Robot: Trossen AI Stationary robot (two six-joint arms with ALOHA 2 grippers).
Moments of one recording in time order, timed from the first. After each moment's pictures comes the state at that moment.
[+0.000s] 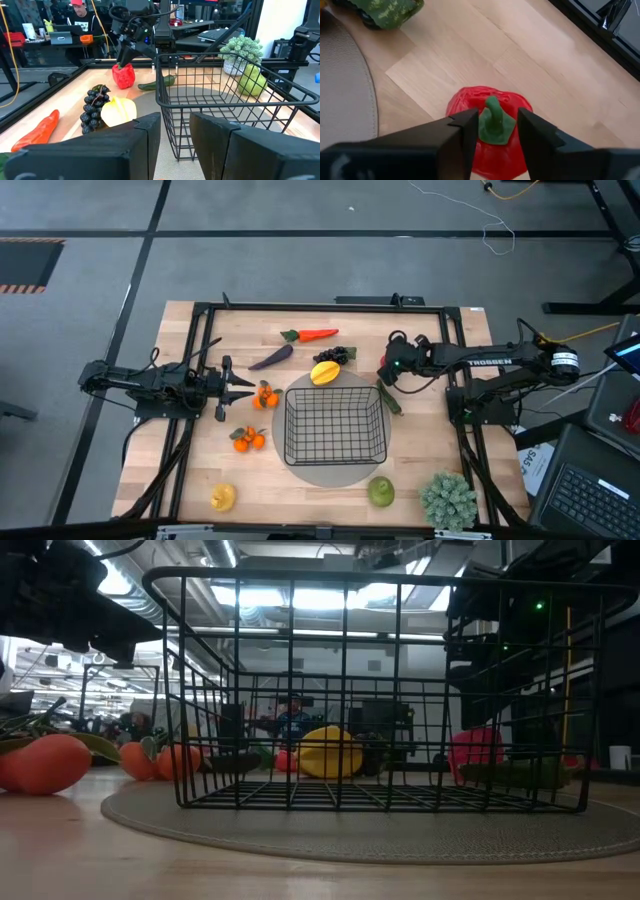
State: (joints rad) left arm -0.12 0.02 0.01 0.04 -0.17 0.01; right arm -0.23 1.25 0.66 -0.52 0.49 0.47
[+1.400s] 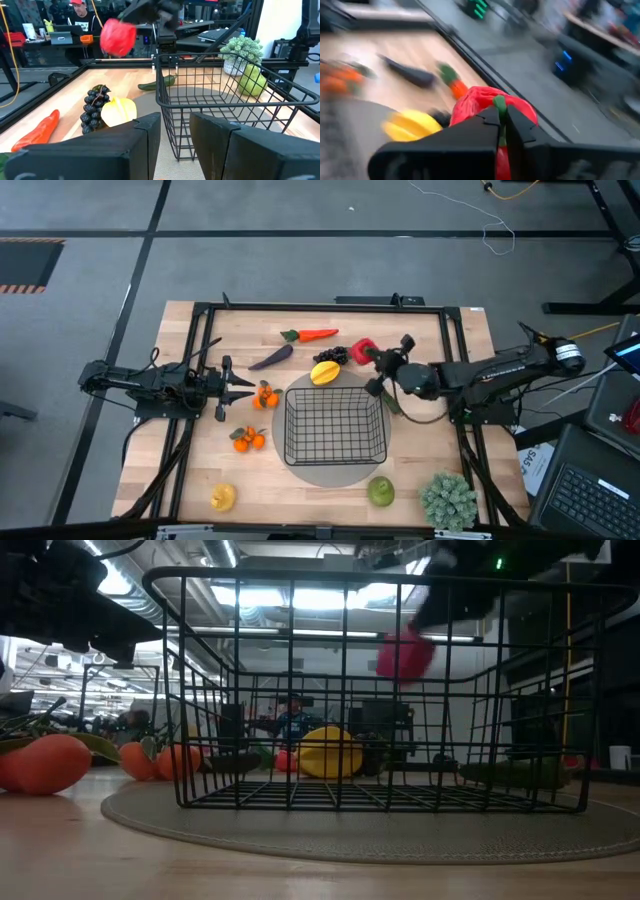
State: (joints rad) left arm -0.12 0.02 0.01 0.04 -0.17 0.01; right arm 0.15 1.17 0.71 0.06 0.83 0.03
